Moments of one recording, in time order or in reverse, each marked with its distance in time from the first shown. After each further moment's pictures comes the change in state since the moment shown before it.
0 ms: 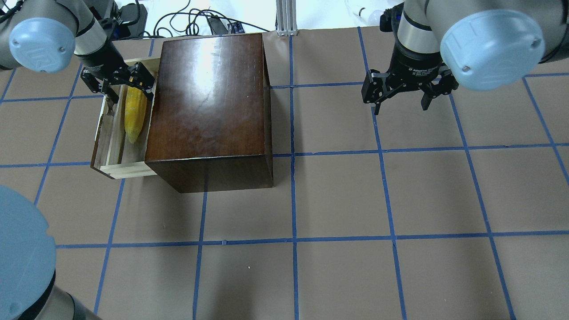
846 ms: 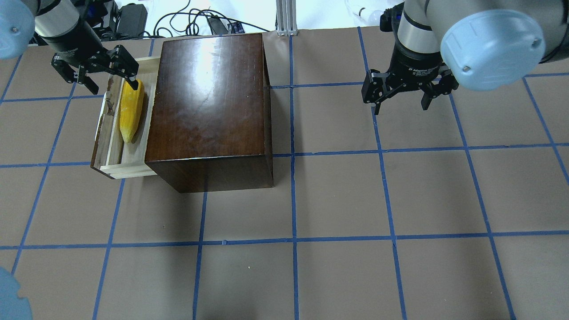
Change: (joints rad) left arm -0.013 0.157 0.004 -0.114 -0.003 -0.071; right arm 0.000 -0.001 0.000 0.001 0.000 0.000
